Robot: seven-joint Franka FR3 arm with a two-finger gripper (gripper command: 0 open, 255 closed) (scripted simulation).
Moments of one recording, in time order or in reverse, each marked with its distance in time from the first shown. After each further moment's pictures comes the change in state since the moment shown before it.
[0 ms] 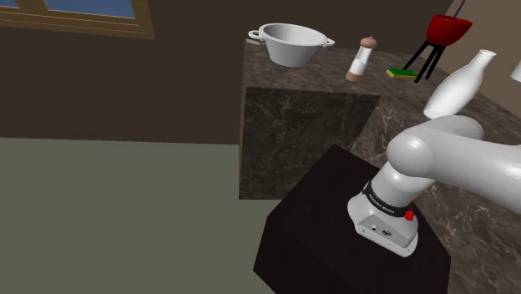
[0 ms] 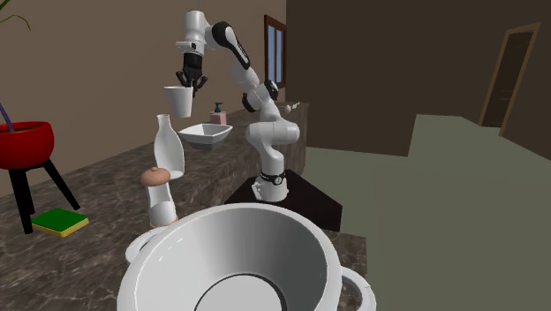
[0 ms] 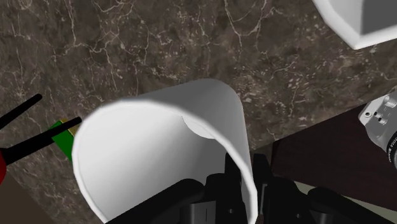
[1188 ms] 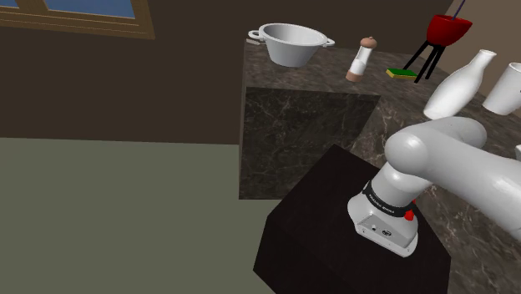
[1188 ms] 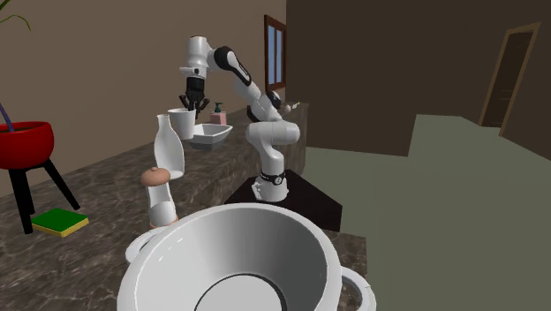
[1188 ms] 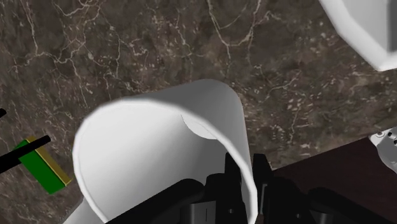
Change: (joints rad) arm -0.082 -0.194 -0.101 -0.278 -0.108 0.097 0.007
